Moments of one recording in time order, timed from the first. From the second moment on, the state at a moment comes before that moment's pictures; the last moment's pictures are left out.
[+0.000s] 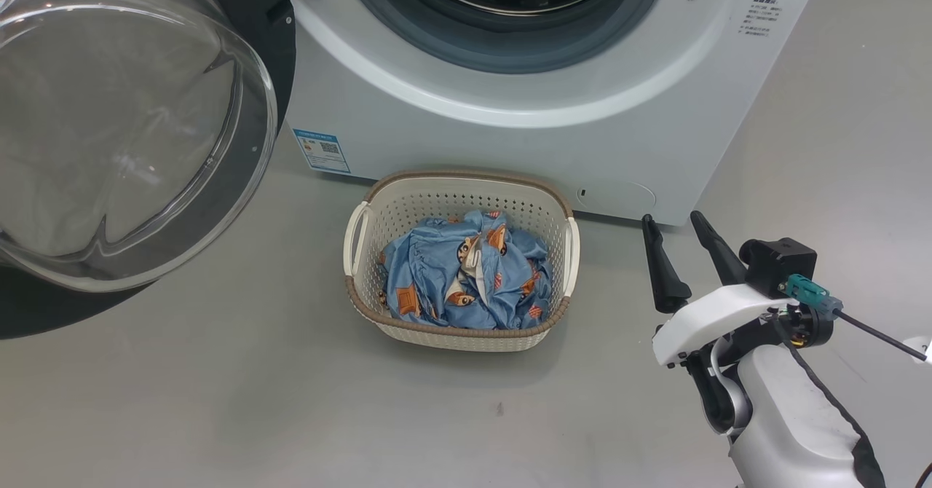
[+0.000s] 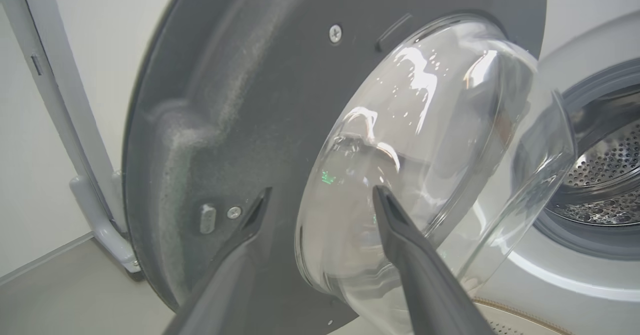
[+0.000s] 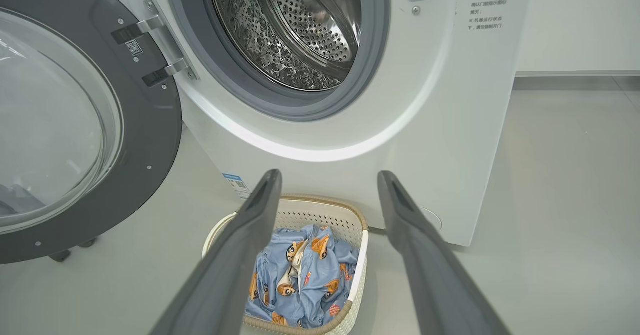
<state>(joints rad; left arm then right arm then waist) -0.35 0.55 -0.15 0.46 -0.80 -0.12 -0.22 -0.35 -0.09 0.30 0.52 0.42 0.12 -0.25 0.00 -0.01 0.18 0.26</state>
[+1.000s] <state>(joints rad) -0.15 0.46 -0.12 0.18 -0.74 -0.12 -0.25 -0.33 -0.11 0.31 0.41 0.42 0.12 -0.25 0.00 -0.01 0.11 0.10</state>
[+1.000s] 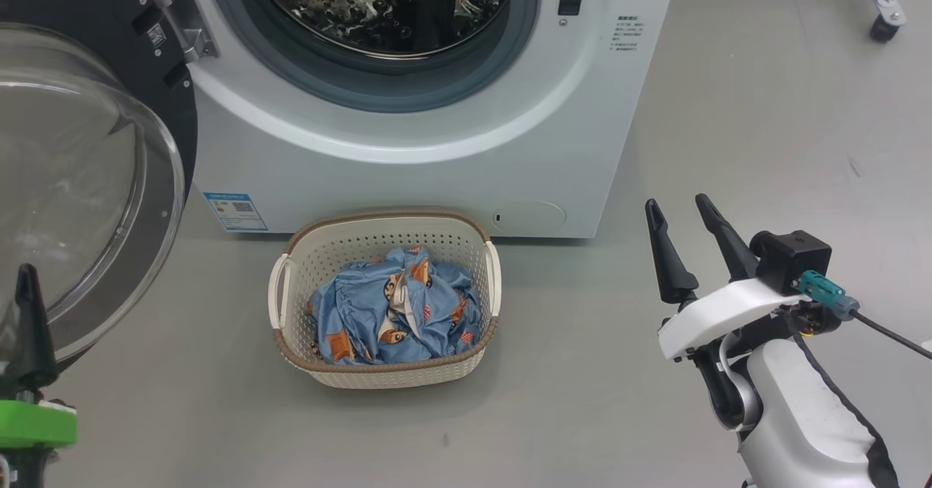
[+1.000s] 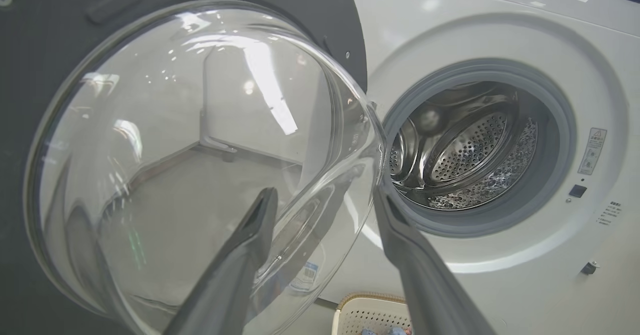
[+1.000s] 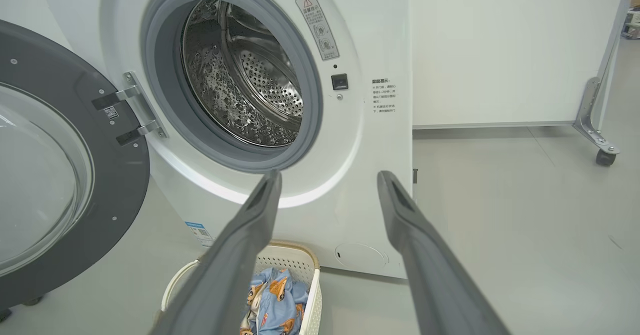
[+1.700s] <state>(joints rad) -0.05 0.35 -0.10 0.07 -0.65 -0.08 -0.25 -0.31 -0.16 0.30 0.38 0.42 0.12 -0.25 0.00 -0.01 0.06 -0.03</state>
